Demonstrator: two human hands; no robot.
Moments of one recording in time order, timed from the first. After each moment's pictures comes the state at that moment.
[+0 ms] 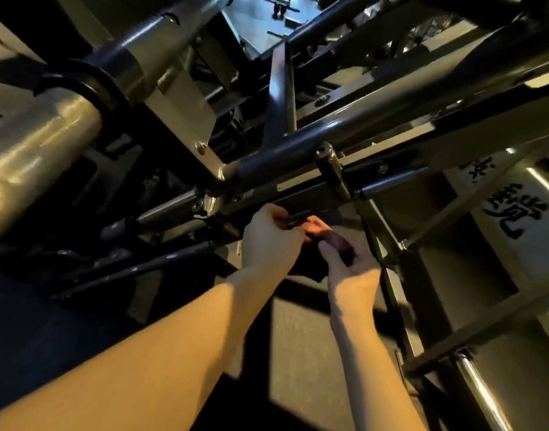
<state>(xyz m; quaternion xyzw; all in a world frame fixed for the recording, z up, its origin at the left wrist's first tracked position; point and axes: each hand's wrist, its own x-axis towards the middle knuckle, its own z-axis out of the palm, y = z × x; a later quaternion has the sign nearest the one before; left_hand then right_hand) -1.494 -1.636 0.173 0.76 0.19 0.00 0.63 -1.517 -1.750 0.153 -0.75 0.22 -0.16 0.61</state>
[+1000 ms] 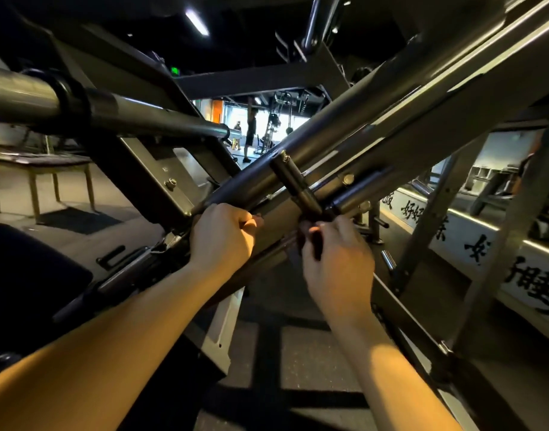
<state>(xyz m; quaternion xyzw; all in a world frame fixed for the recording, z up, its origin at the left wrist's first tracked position) -1.425 -1.624 0.101 0.88 -0.01 0.32 0.35 -1.428 -1.810 0.075 -0.84 -0.15 -0.48 0.18</state>
